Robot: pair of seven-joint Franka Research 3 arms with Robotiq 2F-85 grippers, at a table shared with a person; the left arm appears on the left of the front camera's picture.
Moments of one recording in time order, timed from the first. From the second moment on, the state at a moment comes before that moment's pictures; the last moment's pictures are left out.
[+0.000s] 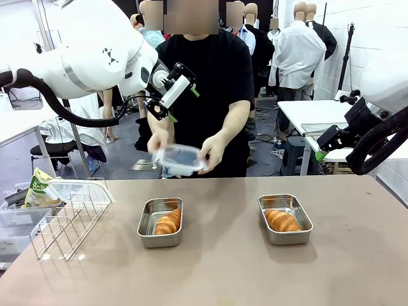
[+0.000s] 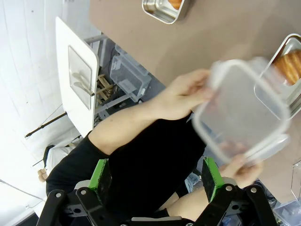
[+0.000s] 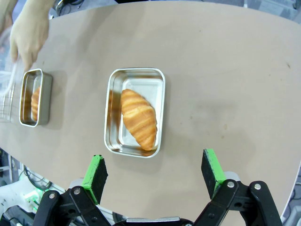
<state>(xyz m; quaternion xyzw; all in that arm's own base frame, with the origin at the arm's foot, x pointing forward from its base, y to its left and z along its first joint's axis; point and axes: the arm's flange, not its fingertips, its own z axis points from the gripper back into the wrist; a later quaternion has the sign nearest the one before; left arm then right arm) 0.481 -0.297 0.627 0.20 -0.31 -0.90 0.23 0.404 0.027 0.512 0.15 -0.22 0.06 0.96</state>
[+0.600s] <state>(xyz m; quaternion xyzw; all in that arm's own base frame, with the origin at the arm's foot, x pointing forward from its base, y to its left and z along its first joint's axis) 0.432 -0.166 0.602 0.18 -0.23 -0.89 0.34 0.404 0.026 0.512 0.15 -0.22 0.06 0.96</state>
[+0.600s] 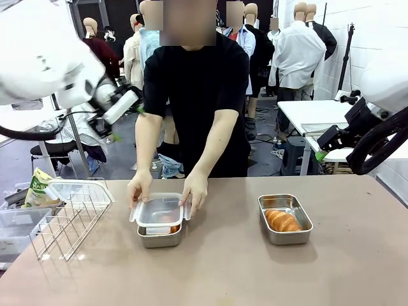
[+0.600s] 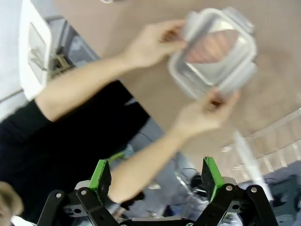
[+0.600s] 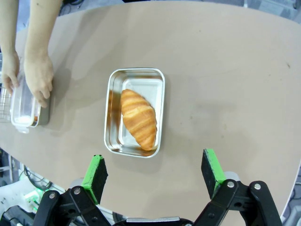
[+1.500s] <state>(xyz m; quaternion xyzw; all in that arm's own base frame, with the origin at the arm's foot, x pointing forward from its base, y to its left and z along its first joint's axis) 0.447 -0.010 0.501 0.07 -0.06 -0.86 0.50 0.404 0.026 0.512 0.15 -0.22 0.06 0.96</state>
